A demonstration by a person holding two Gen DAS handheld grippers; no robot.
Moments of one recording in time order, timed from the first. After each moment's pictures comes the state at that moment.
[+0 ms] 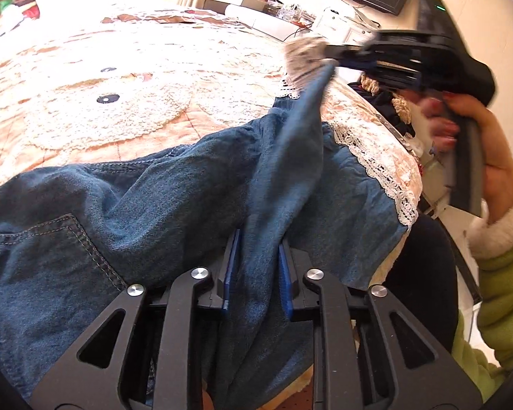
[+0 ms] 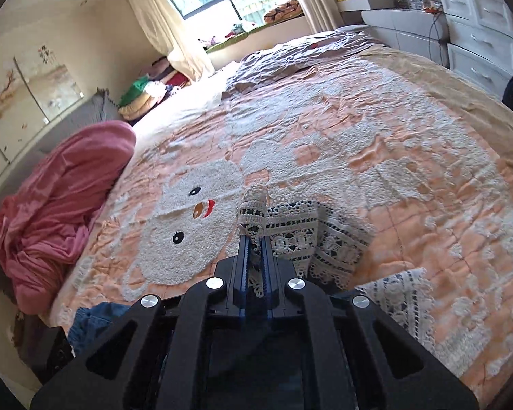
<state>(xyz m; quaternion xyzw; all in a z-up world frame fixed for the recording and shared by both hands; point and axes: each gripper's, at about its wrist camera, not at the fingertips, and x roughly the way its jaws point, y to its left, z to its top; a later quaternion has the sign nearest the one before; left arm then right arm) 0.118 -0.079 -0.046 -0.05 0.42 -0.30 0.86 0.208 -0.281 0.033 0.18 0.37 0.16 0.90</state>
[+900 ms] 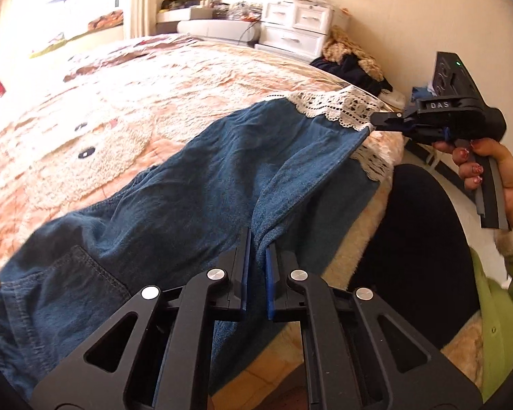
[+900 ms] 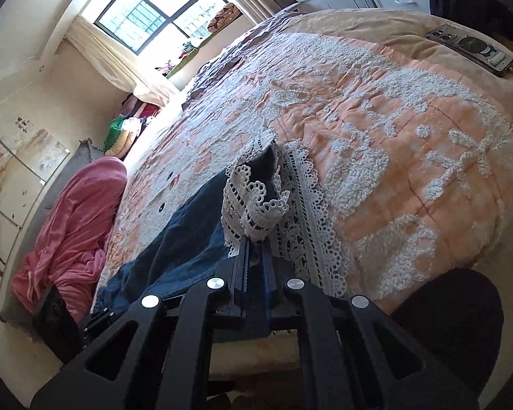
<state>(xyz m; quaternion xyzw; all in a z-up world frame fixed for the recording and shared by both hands) 0.077 -0.100 -0.021 0.09 0.37 -0.34 0.86 0.063 -0.373 -0.029 0.31 0.39 0.11 0.86</state>
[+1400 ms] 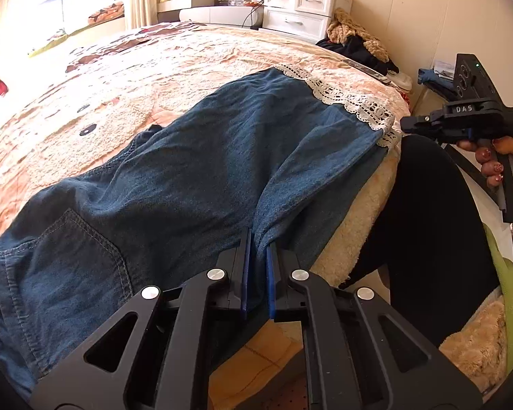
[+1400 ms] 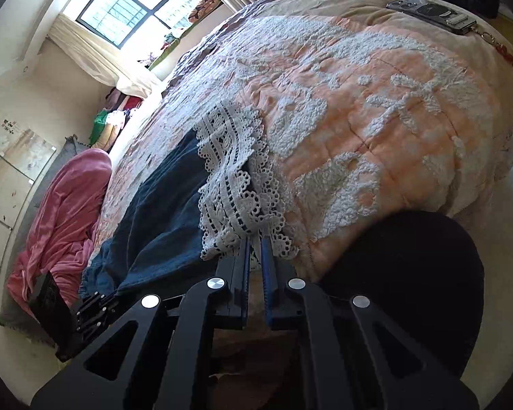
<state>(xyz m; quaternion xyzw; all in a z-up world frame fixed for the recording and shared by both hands) 0.070 -0.099 -0.045 0.11 0.39 -0.32 0.85 0.025 -0.397 -0.057 0.32 0.41 0.09 0.85</state>
